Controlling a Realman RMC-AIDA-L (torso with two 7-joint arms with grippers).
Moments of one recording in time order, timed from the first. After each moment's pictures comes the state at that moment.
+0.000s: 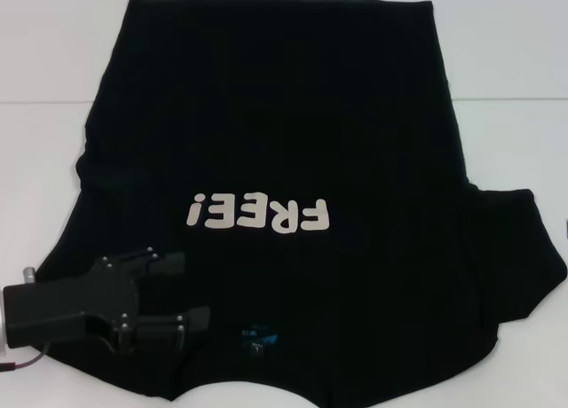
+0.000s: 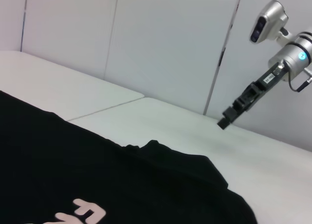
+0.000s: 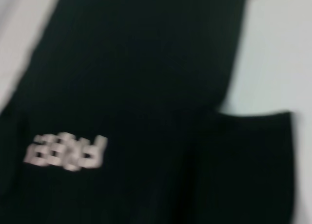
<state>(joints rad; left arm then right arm) -0.40 -2.12 0.53 0.78 2.12 1.75 -1.29 0.57 1.95 -0.50 -1.05 -2.54 -1.69 2.47</state>
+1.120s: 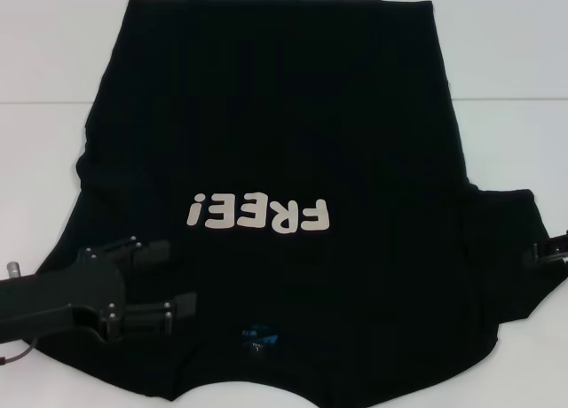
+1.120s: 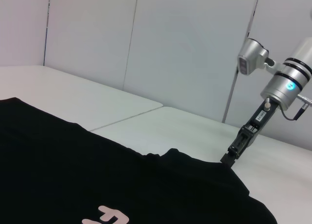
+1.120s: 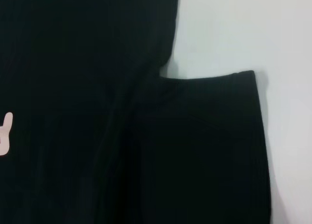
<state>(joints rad) -0.39 -2.12 0.46 0.78 2.12 1.74 -1.25 0.68 1.97 -0.62 -0.79 -2.73 -1.40 2.58</state>
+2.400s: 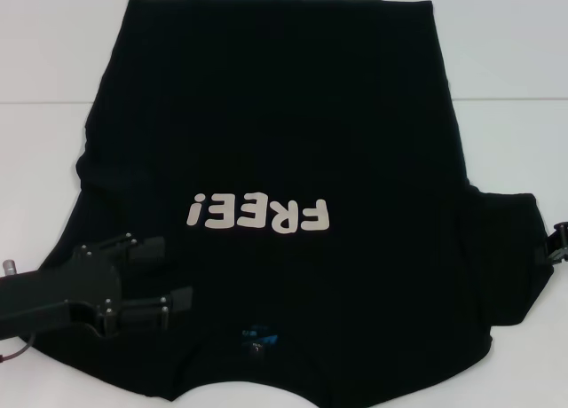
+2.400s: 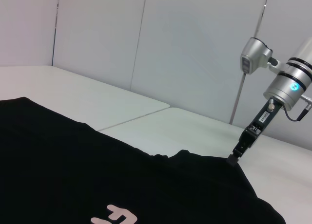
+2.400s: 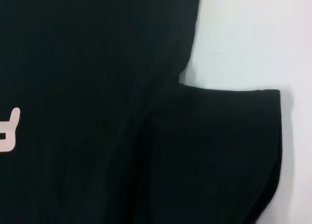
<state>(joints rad) -0.39 -2.12 0.45 0.78 2.12 1.73 -1.26 0.71 1.97 -0.66 -0.78 -2.73 -1.38 2.57</state>
